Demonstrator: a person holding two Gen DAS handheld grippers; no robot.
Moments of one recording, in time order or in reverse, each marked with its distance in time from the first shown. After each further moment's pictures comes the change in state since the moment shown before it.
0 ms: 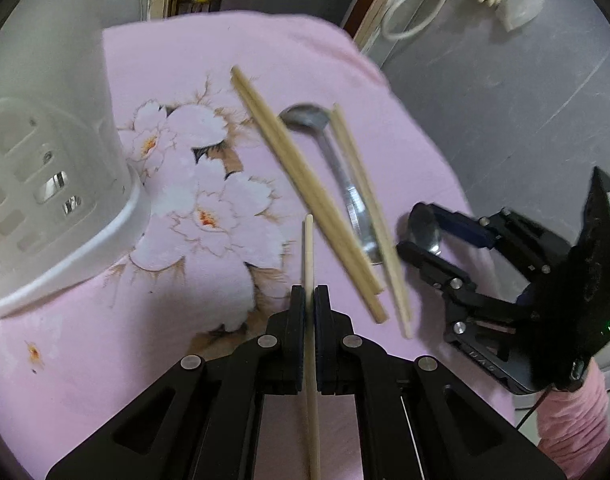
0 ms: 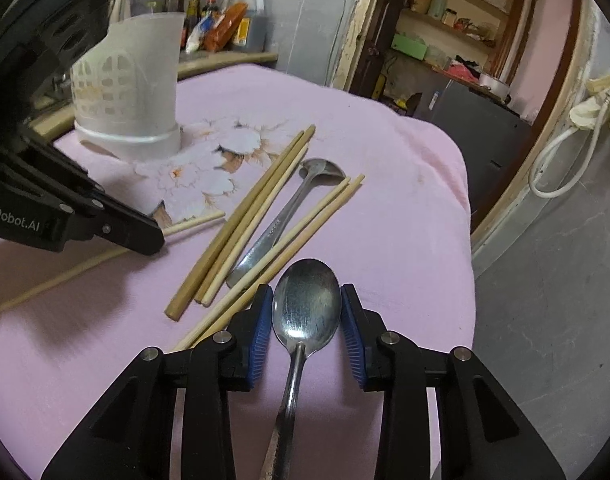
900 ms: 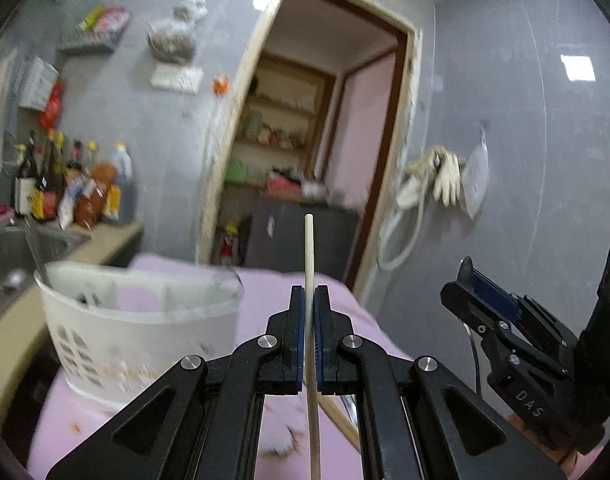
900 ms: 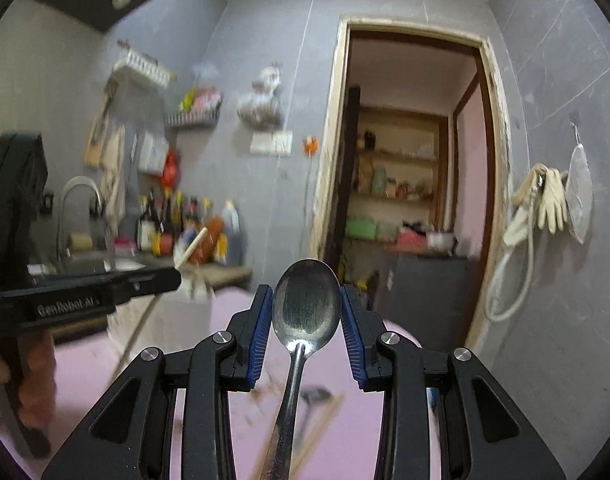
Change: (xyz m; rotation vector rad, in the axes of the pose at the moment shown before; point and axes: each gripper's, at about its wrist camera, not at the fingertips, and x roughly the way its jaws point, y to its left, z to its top) left arm -0.151 -0.018 -0.042 0.064 -0.935 0.116; right arm -0.124 0.033 0.044 0.121 -0.773 -0.113
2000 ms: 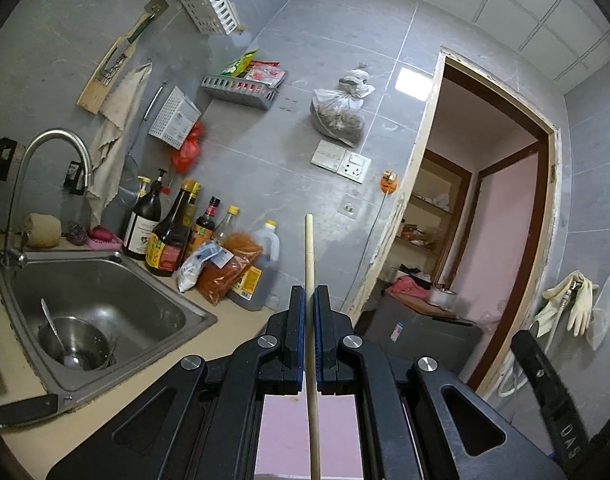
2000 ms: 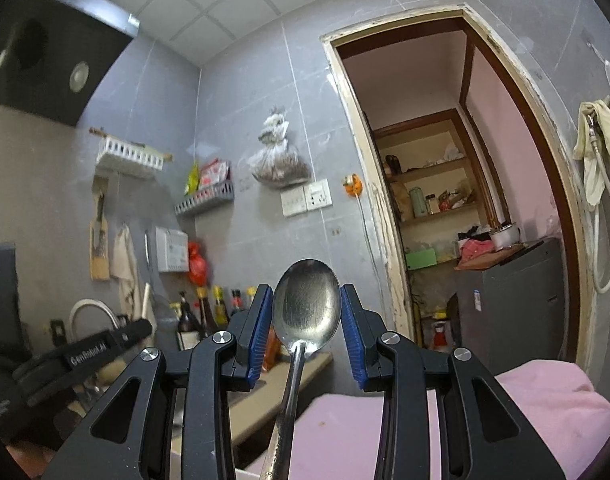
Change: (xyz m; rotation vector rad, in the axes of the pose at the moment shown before) left arm 0.019 0.186 0.069 -0.208 -0.285 0.416; right arm 0.163 0.068 0.034 0.303 -0.187 0.126
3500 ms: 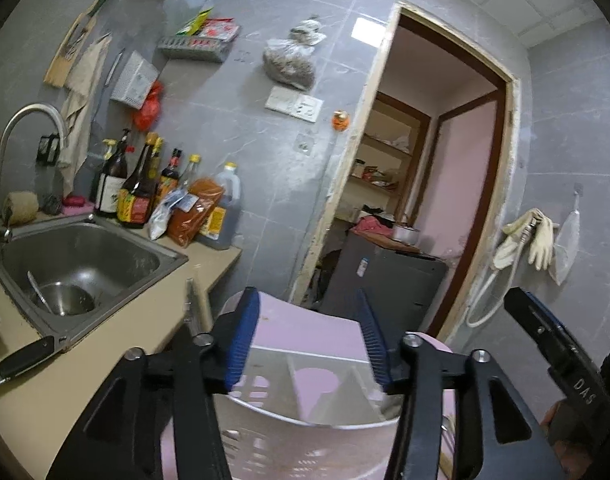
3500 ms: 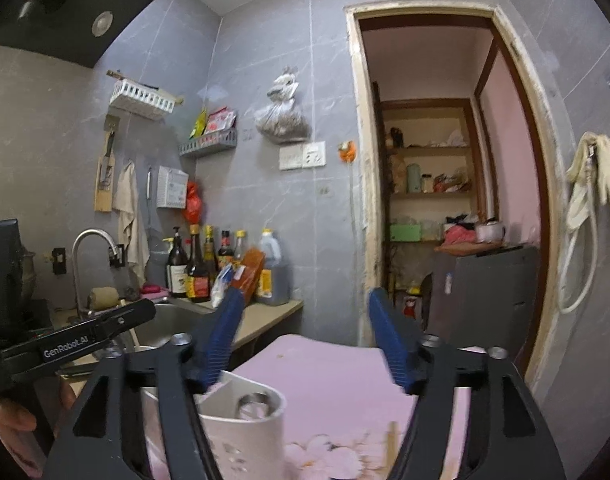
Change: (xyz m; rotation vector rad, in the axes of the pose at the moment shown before) left arm -0.053 -0.033 -0.042 0.096 0.192 -0.152; right arm -0.072 -0.023 0.015 -0.153 0.175 -0.022
